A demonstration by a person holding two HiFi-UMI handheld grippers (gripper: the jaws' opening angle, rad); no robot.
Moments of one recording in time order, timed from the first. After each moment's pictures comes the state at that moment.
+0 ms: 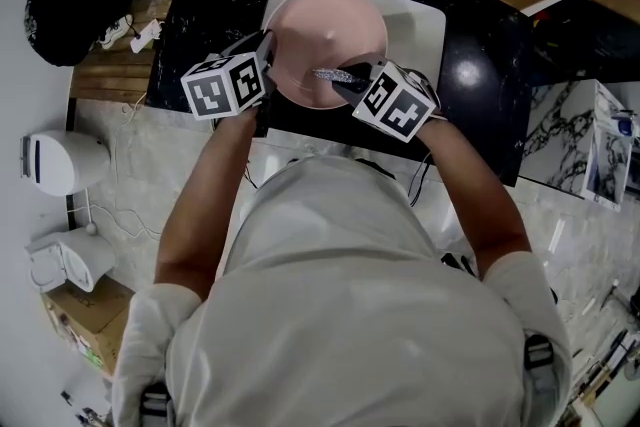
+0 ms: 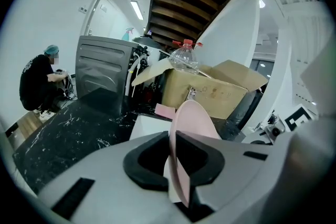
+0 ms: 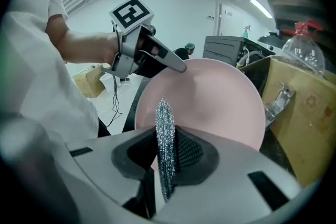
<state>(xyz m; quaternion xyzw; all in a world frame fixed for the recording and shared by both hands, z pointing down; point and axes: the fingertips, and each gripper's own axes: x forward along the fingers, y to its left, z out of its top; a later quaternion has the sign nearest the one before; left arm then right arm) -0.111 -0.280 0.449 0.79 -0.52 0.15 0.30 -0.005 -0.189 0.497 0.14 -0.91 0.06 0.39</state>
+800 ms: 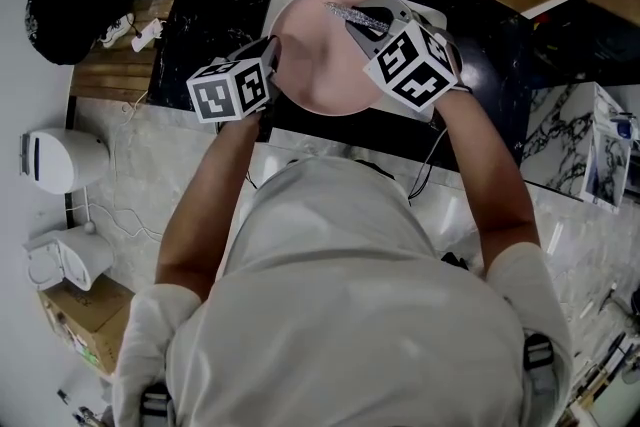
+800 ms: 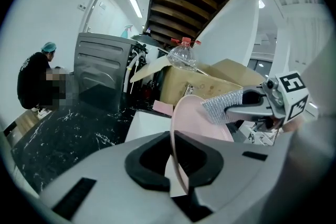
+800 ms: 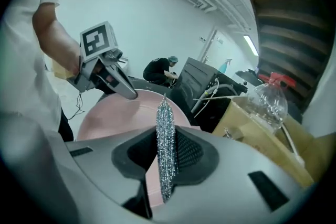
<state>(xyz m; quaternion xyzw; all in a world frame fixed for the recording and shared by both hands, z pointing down) -0.106 -0.268 0.456 0.79 -0.50 0.16 0.31 0.021 -0.279 0.411 0.27 -0.88 -0.10 0.38</state>
